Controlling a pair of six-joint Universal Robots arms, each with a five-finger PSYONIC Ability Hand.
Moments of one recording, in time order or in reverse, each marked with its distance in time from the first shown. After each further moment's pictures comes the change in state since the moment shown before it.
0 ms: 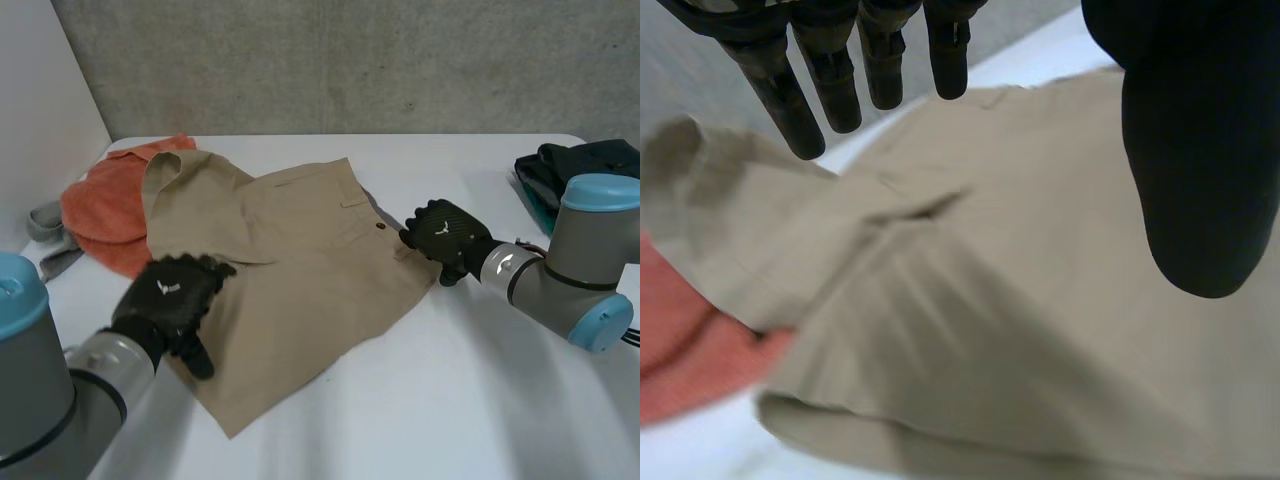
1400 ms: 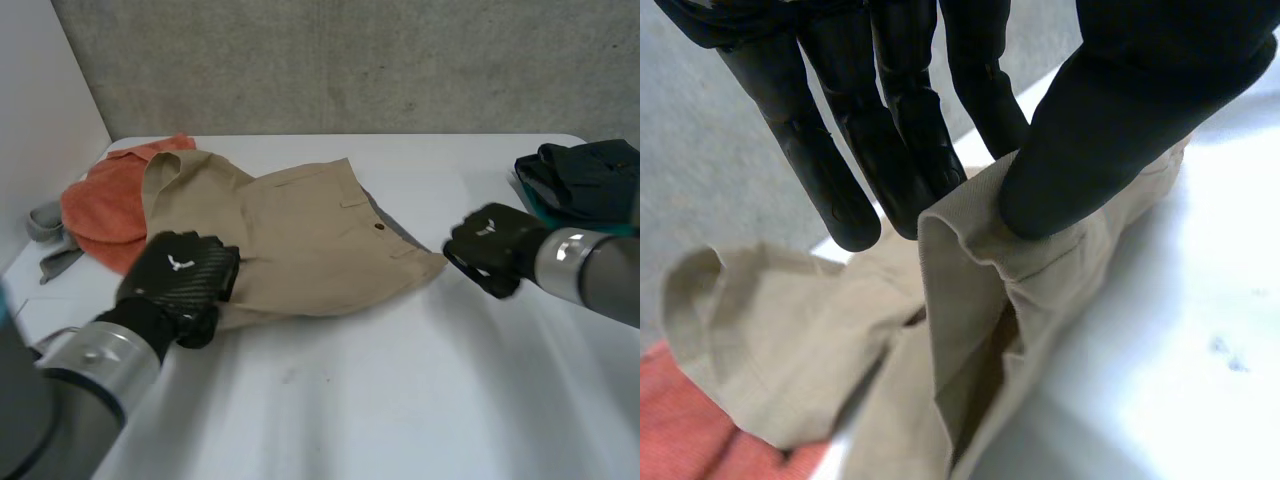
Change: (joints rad) left arm -0.106 0.125 0.084 -0.069 -0.036 0.070; right arm -0.007 -0.427 0.136 0.563 0.191 -0.039; left_hand 0.938 0.972 0.960 0.975 0.933; right_hand 0.593 0.652 0.660 0.667 0.660
